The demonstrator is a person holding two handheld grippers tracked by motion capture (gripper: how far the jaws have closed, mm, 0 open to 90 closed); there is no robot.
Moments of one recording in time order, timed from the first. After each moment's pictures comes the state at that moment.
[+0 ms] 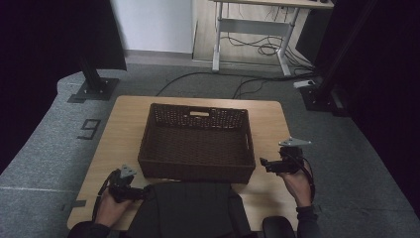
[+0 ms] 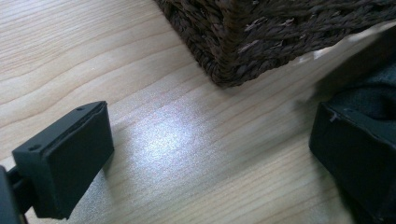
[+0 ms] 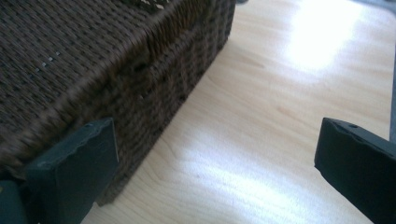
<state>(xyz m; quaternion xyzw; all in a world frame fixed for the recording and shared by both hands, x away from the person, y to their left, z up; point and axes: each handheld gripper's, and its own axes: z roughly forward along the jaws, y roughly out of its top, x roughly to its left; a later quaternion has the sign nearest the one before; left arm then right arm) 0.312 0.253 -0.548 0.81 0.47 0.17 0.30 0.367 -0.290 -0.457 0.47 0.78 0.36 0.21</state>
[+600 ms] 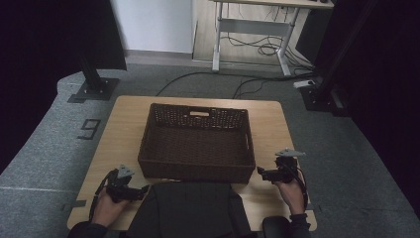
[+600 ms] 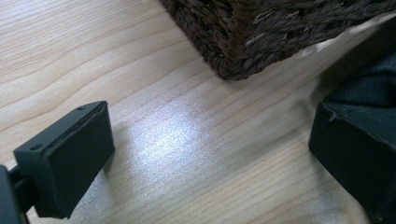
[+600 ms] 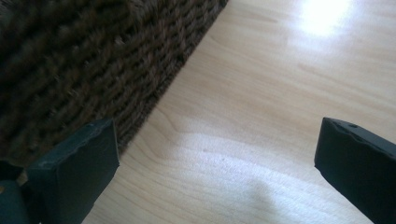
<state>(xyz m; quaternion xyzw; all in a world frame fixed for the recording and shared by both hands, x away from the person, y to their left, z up) 0.312 0.261 -0.548 0.82 0.46 0.17 0.31 0.362 -0.290 -0.509 0.49 0.77 0.36 0.19</state>
